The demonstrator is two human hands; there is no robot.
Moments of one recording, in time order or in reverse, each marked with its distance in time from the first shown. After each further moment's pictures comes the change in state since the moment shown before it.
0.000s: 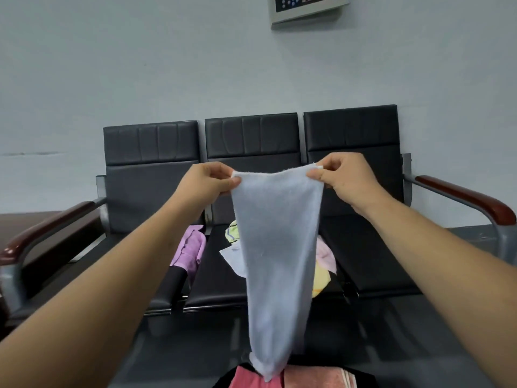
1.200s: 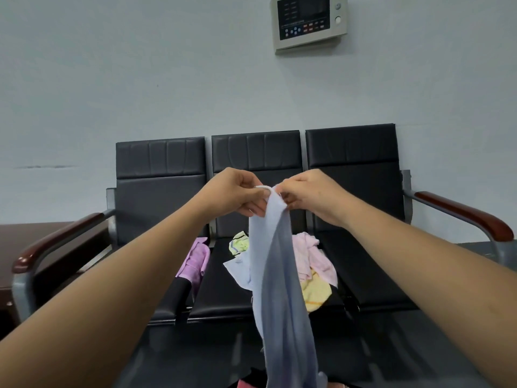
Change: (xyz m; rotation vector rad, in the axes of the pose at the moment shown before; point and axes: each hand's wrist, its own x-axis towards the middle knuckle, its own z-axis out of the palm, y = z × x) left_hand -0.020 0.052 0.010 0.091 -0.320 0.099; right_hand -0.023 -0.061 0.030 0.142 -0.366 0.014
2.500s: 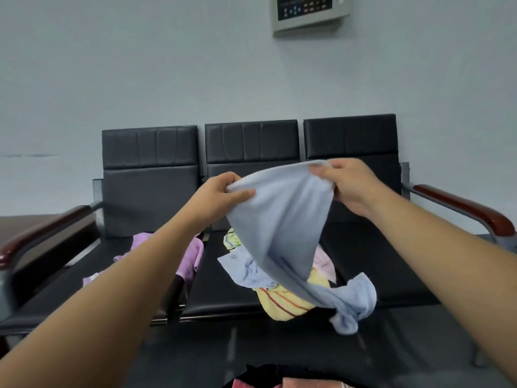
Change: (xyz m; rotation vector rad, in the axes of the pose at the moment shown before) left_hand 0.022 -0.068 -0.003 -0.014 0.189 -0.008; right_hand 0.029 0.050 -0.047 0.217 0.236 0.086
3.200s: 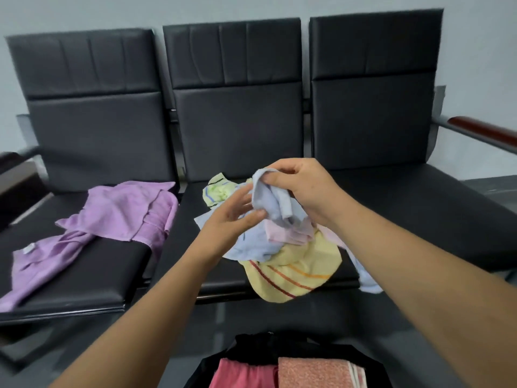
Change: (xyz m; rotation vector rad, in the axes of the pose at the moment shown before) left_hand 0.037 -0.199 0.130 -0.400 -0.195 -0.138; right_hand 0.068 0.169 0.071 -0.094 -0.181 0.075
